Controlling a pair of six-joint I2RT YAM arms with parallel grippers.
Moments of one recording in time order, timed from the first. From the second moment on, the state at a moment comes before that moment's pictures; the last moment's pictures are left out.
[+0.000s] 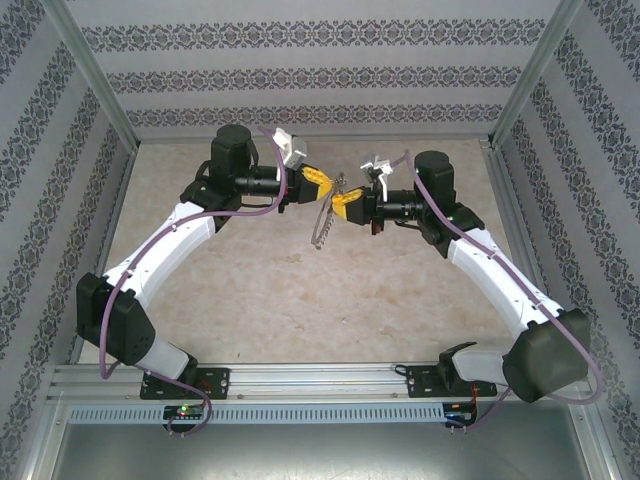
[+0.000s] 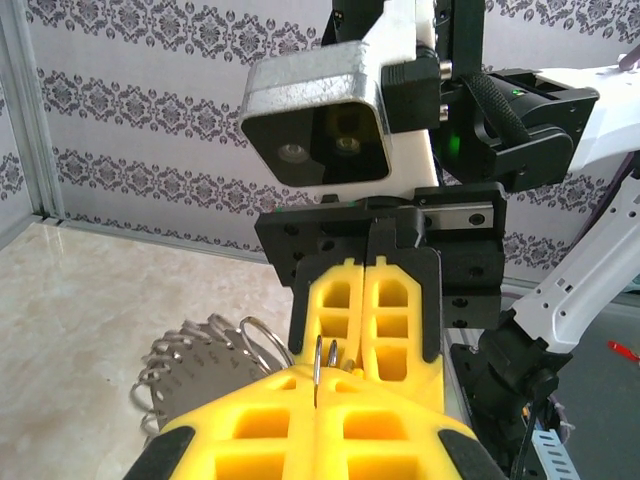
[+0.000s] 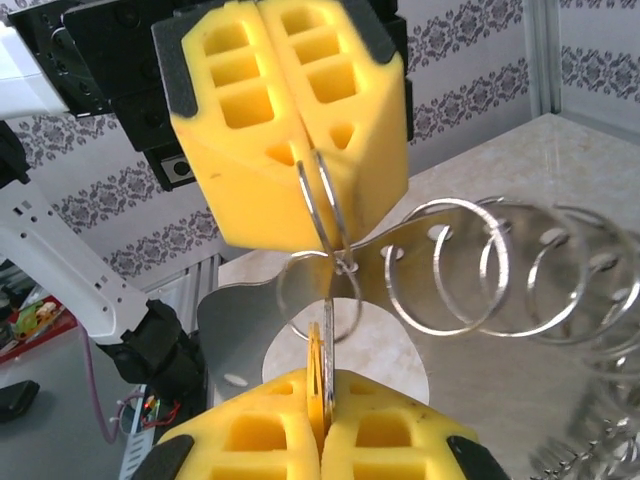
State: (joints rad) left arm -0.42 1.51 1.37 -0.07 1.05 0.03; right arm 0.36 1.29 1.08 -0.13 -1.06 0.09
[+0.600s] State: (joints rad) left arm -0.43 1.51 1.35 -0.01 1.05 -0.01; right arm 0.29 1.21 1.14 -0.31 -1.06 0.00
